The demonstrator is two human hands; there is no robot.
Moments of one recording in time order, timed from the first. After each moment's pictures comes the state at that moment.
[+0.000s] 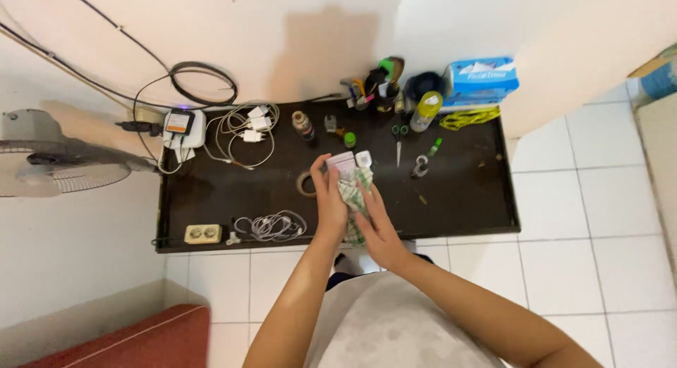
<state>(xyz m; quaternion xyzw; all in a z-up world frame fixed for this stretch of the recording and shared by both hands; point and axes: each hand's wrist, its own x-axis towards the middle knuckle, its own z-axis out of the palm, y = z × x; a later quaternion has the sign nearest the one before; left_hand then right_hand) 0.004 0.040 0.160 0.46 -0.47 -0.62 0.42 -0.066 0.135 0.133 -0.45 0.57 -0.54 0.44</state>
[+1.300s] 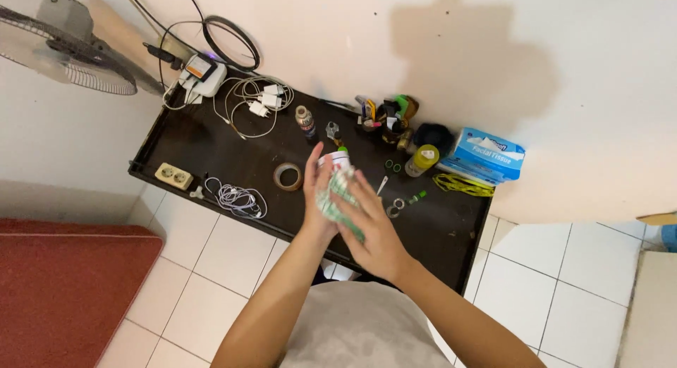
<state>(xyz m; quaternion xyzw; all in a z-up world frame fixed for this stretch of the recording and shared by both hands) -0.118 0.025 0.162 0.44 -0.15 -0.63 0.62 -0.229 0.091 0.185 -0.75 0.41 -0.41 0.30</state>
